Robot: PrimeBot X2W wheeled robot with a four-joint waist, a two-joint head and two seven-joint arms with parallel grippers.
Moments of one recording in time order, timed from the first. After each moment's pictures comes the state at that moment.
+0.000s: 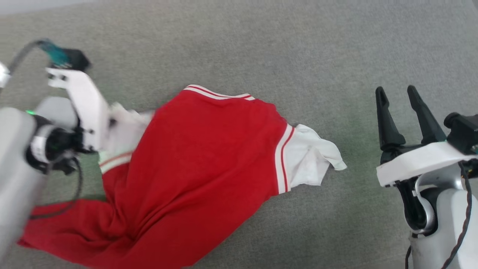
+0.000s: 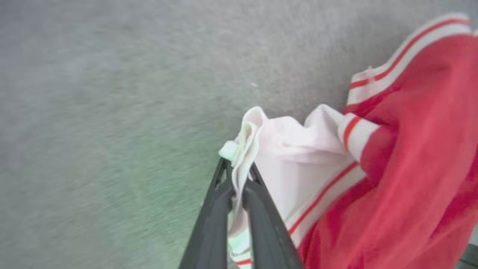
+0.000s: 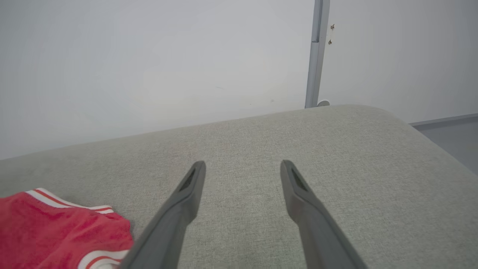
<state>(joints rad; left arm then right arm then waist) -0.80 0.66 -0.60 0.31 -0.92 0.10 0.96 -0.31 -0.05 -0.07 0.04 0.28 0.13 0.04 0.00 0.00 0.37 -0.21</state>
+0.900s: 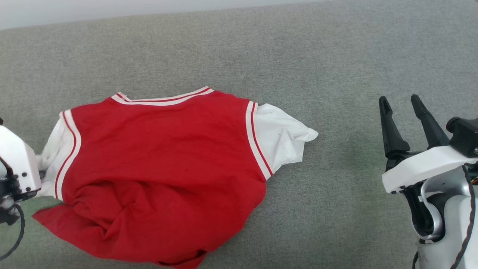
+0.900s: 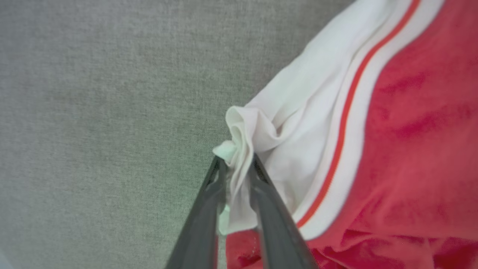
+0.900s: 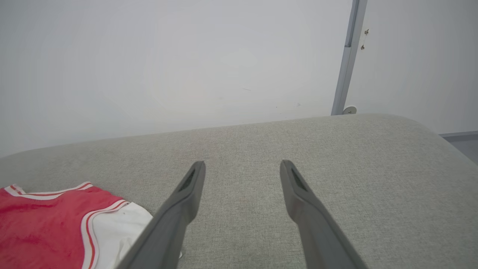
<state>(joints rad) -0.59 0.81 -0.46 0.49 -0.98 0.19 0.82 -0.26 -0.06 -0.08 -0.01 0.25 0.13 0.13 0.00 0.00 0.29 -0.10</state>
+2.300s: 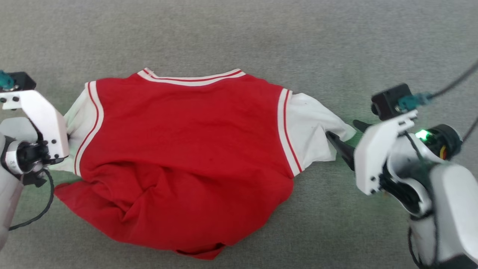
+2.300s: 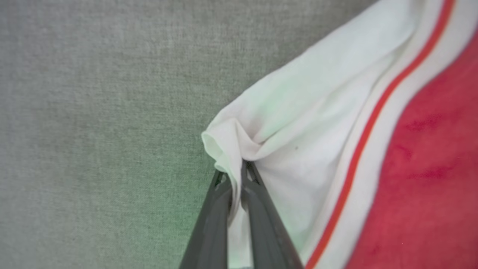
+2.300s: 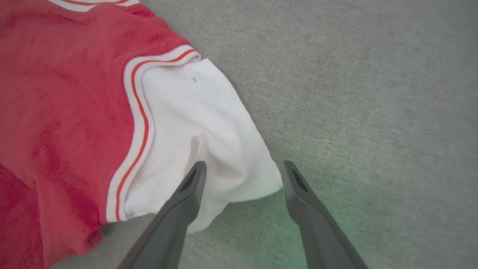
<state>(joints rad) -0.81 0.67 -0.57 0.69 -0.91 0.04 0.75 -0.39 -0.22 0.17 -0.04 0.38 0.13 0.80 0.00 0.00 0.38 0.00</state>
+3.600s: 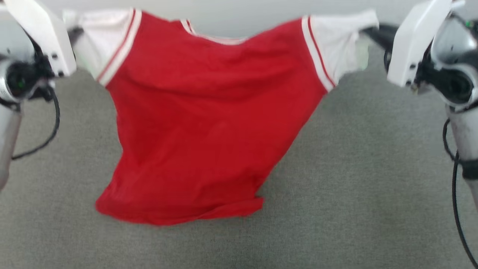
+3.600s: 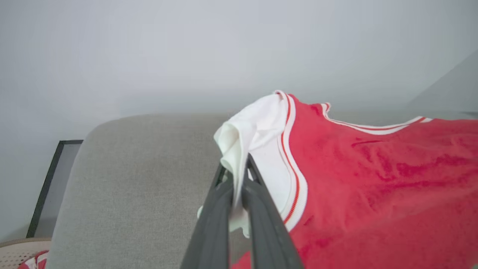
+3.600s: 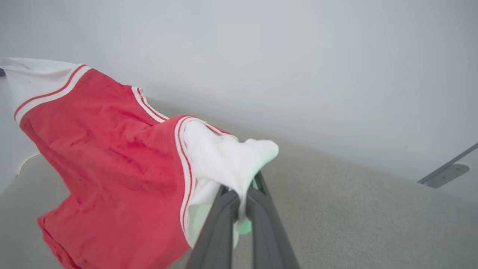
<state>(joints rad) -1.07 0.61 -0.52 0.57 -0.91 0.04 0.65 -0.93 -0.33 0.25 0.31 0.67 0.13 0.78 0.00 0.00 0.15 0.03</state>
